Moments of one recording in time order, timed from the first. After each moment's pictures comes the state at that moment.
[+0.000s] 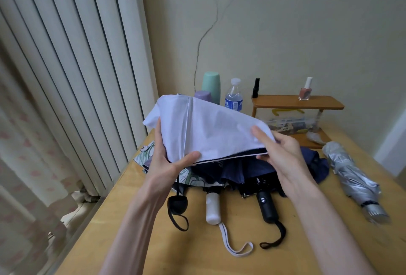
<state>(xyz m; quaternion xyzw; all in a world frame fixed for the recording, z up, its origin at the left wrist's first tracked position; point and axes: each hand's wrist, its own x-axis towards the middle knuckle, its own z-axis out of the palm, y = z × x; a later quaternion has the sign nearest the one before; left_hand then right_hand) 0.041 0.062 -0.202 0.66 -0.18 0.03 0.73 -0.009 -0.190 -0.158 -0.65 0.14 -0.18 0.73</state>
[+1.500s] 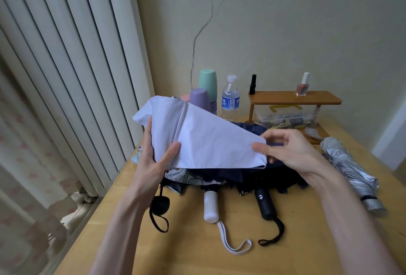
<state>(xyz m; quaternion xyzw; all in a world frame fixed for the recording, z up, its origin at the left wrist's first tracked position) 0.034 0.076 -0.196 0.67 -0.17 0.05 0.72 -0.017 -0.241 -0.155 -0.80 -0.02 -0.07 0.59</state>
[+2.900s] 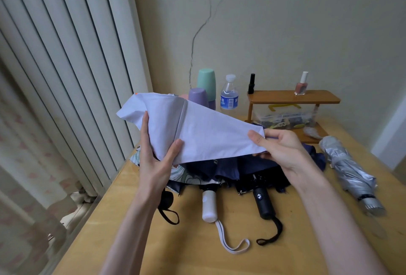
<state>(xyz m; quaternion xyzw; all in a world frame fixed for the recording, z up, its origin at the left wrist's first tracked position) 0.034 0.054 -0.201 0.68 -0.13 0.19 0.69 -0.007 -0.216 -0.161 -0.71 0.11 -0.12 0.69</state>
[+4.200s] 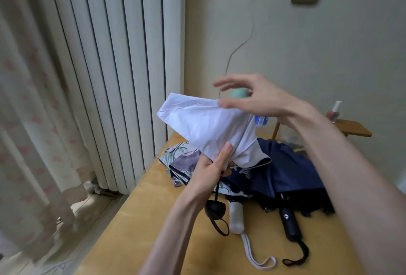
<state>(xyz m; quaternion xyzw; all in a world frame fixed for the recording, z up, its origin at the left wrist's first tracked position) 0.016 0.036 -0.176 0.64 -0.13 -0.03 0.76 0.046 -0.104 -0.007 -0.91 -0.25 -0.09 0.32</state>
